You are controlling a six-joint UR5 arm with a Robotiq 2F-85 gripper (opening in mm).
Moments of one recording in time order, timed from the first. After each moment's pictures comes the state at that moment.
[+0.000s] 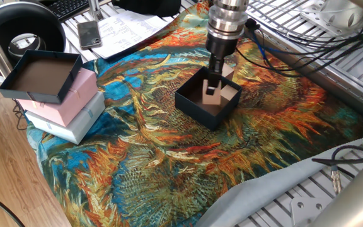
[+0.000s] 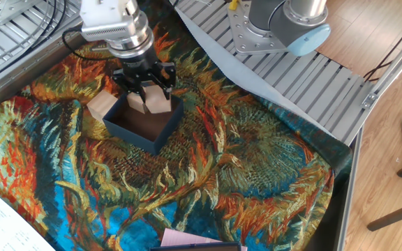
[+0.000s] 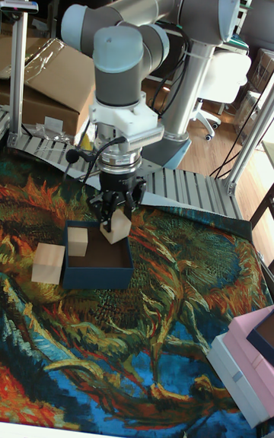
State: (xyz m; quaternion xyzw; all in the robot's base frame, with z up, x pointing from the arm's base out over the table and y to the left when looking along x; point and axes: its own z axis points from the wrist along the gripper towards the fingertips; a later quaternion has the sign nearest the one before) arm 0.489 -0.008 0.115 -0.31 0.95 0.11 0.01
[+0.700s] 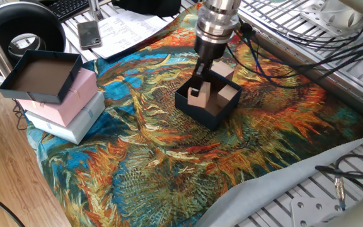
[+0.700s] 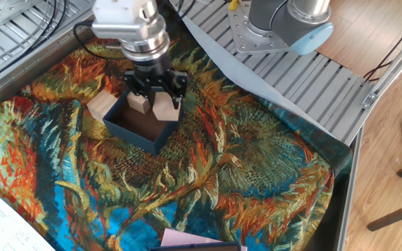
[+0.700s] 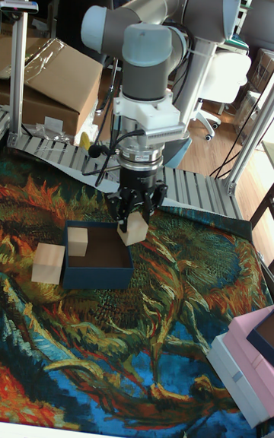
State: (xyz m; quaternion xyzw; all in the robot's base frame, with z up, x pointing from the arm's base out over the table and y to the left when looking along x) arm 0.497 0.030 0.124 -0.23 0.97 0.09 0.03
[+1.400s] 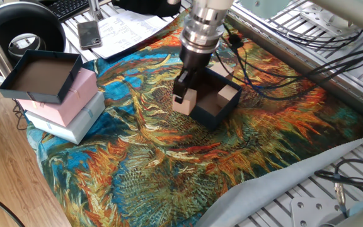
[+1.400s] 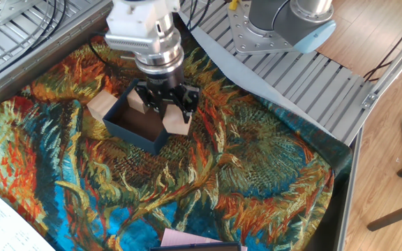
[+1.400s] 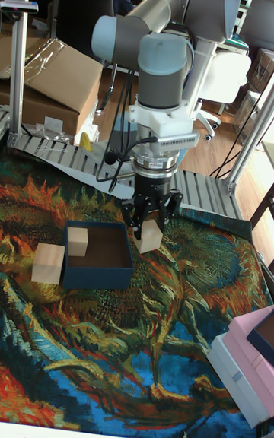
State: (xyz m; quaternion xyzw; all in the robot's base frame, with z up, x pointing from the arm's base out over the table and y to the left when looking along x) arm 0.508 0.064 0.115 -0.19 0.97 0.10 0.05
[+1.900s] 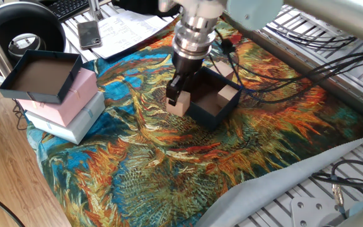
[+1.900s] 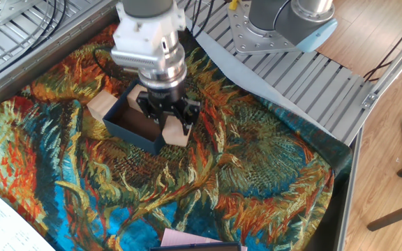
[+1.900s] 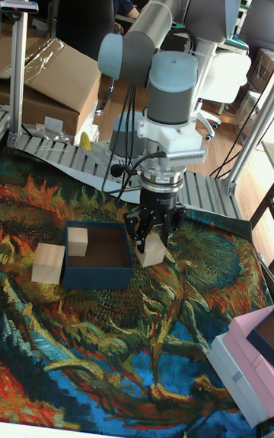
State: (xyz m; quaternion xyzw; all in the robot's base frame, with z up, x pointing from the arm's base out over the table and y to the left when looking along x) arm 0.529 0.074 0.093 -0.19 0.98 0.08 0.06
